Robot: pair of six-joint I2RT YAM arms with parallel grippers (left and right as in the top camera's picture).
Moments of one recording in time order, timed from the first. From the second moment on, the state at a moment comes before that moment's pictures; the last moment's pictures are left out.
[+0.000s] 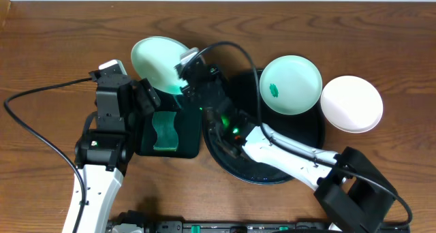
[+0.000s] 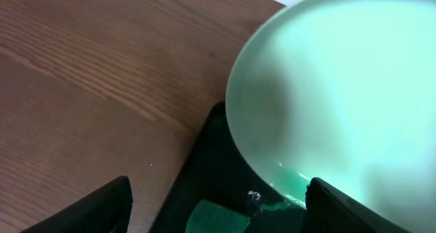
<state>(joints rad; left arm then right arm) -0.09 1.06 0.89 -0.52 -0.19 -0.43 0.92 1.82 1.16 0.53 0.55 -0.22</state>
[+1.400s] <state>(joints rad) -0.09 1.06 0.89 -0.52 -0.19 -0.43 1.04 1.82 1.16 0.79 0.78 -0.73</state>
